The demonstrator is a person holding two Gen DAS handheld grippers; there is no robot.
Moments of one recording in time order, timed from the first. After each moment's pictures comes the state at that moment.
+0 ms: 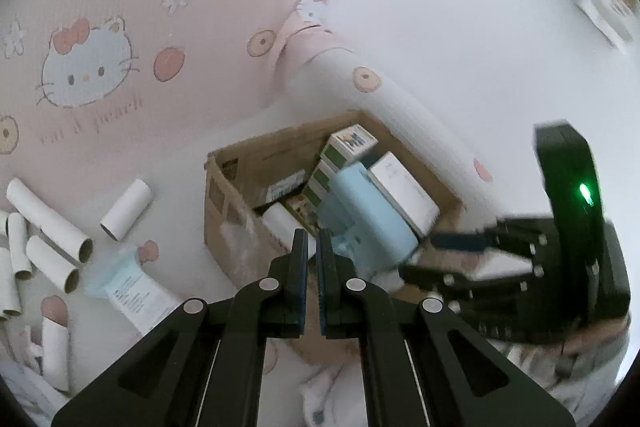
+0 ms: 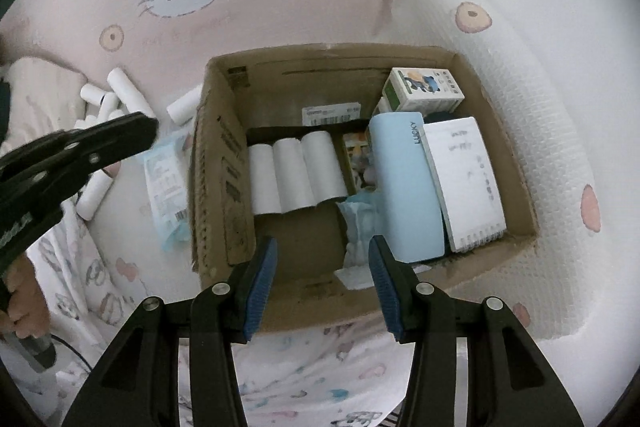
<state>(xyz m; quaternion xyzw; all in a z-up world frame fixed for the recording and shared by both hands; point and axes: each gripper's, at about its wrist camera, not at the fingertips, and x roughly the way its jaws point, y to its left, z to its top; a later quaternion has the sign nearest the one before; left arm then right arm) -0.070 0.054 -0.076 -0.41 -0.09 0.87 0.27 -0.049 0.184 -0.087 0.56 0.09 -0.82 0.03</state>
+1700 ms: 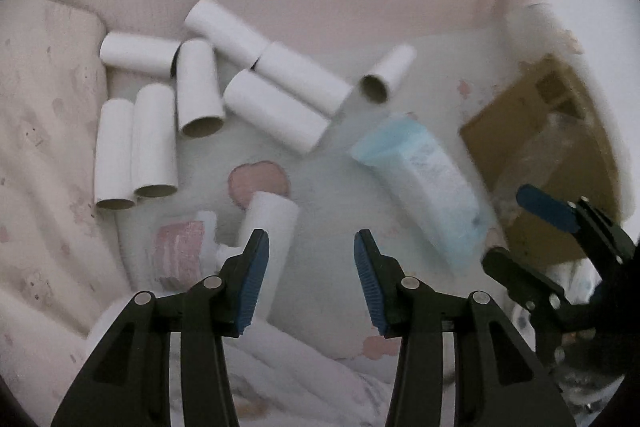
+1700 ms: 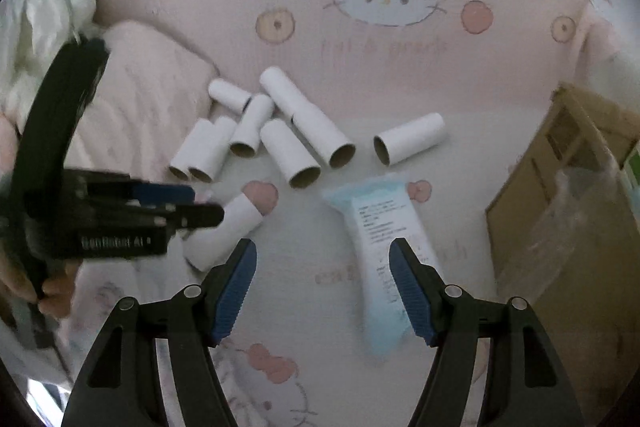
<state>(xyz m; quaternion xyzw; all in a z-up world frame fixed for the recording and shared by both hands) -0.092 -0.188 -0.228 -0.58 -0.08 0.81 0.07 -0.040 -0.043 -0.194 0.46 0.06 -0.86 0.21</state>
